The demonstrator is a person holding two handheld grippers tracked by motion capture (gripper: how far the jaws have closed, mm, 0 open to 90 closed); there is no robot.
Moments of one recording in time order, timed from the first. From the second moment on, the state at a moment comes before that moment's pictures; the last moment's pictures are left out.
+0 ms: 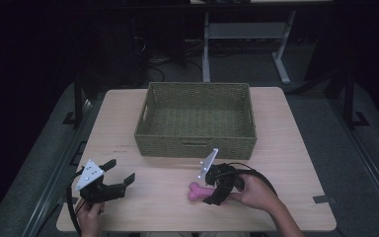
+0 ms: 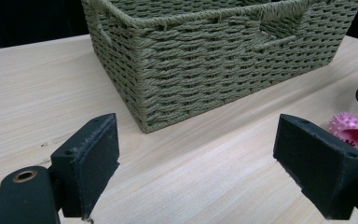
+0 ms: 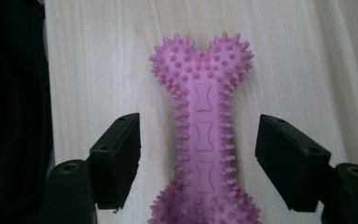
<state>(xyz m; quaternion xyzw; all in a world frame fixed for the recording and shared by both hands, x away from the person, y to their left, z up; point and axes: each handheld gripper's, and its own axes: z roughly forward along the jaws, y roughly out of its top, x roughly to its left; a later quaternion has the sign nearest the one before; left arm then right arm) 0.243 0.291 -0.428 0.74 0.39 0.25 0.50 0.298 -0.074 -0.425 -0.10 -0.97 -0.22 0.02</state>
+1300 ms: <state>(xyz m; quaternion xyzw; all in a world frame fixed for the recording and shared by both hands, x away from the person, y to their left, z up) 0.243 0.295 -0.428 0.73 0.39 0.25 0.50 0.296 -0.066 -0.438 -0.06 -0.98 -0.18 0.00</state>
